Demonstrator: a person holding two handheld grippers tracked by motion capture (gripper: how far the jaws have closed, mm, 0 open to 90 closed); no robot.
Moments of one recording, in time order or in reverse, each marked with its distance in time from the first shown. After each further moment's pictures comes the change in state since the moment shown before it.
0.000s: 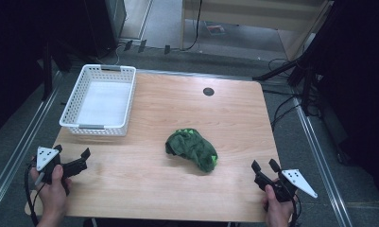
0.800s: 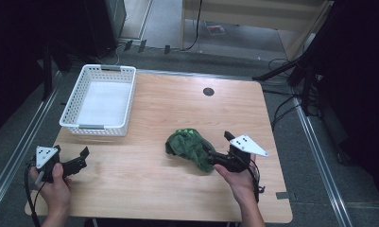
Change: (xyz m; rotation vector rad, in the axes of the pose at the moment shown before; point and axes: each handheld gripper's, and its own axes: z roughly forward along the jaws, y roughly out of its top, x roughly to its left) left arm 0.002 0.002 0.004 0.027 0.065 -0.045; right arm 0.128 0.062 0.069 0.080 0.287 -0.187
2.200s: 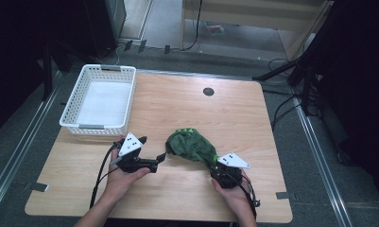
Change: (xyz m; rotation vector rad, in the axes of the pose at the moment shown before) left arm -0.199 0.026 0.027 0.106 -0.621 0.299; right arm 0.005 -0.069 0.005 0.243 -0.082 -0.064
